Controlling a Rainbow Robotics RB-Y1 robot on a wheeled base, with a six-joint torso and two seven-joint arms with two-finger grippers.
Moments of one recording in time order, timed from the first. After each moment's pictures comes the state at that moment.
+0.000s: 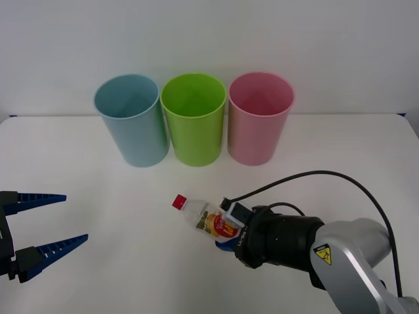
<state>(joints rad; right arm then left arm) 0.02 -0.30 0.34 -2.02 2.44 -1.07 -0.79 0.40 0.70 0.46 -2.11 -1.37 -1.23 0.61</state>
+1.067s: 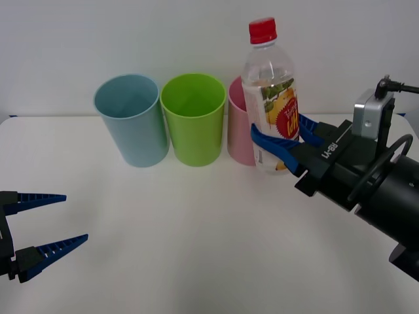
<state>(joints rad) 0.12 -0.29 -0.08 -2.45 1.84 -0.85 -0.94 0.40 0.70 0.46 -2.11 -1.37 -1.23 0.61</state>
